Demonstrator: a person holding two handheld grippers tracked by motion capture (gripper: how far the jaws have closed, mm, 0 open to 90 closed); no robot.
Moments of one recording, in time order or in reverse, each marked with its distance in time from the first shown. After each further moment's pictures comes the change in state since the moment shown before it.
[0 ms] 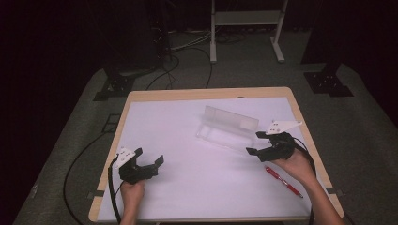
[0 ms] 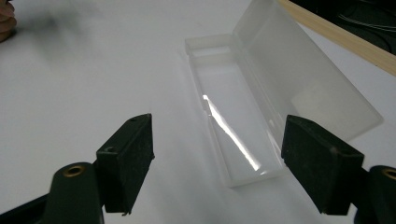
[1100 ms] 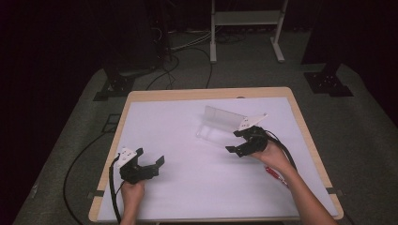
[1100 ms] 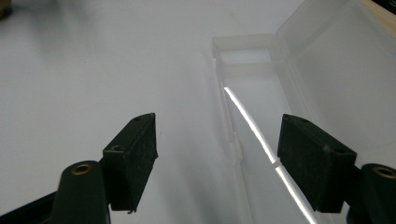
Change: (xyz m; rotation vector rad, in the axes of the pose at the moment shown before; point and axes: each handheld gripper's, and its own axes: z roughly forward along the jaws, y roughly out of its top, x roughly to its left) left arm -0.001 0.000 0.002 0.017 -0.002 0.014; right arm 0.008 0.030 0.069 0.106 0.089 -0.065
